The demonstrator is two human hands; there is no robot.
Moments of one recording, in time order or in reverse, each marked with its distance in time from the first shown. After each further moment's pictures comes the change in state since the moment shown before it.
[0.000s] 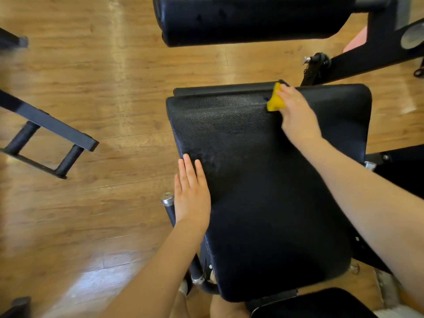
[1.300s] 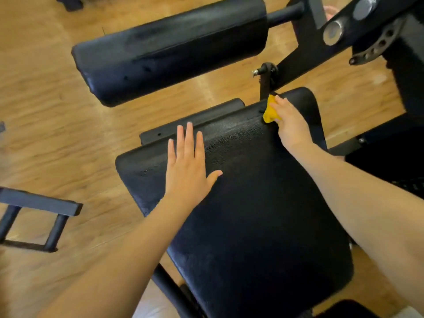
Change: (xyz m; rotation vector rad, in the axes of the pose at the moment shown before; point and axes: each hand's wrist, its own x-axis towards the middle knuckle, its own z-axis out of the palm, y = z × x) left_hand 0.083 0.066 -0.115 0.095 0.353 0.342; right_hand 0.002 0.106 -0.019 0.146 0.134 0.276
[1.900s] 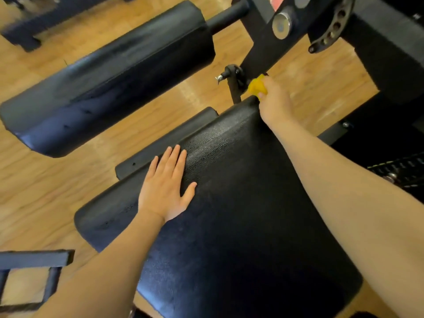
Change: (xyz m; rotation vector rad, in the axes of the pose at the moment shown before) left_hand 0.068 0.001 0.036 0.038 0.020 0.293; right_hand 0.059 0.031 -0.033 0.110 0.159 0.309
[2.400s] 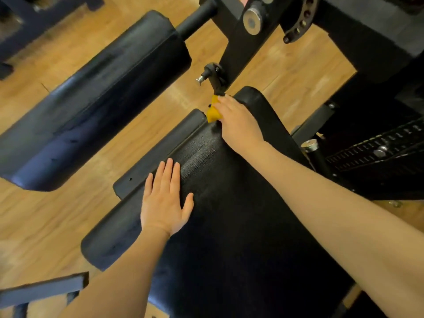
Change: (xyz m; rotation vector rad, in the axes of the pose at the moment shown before) left_hand 0.002 -0.003 -0.001 0.042 -0.029 -0.011; right_hand -0.050 -0.037 0.016 -0.112 -0.114 -0.245
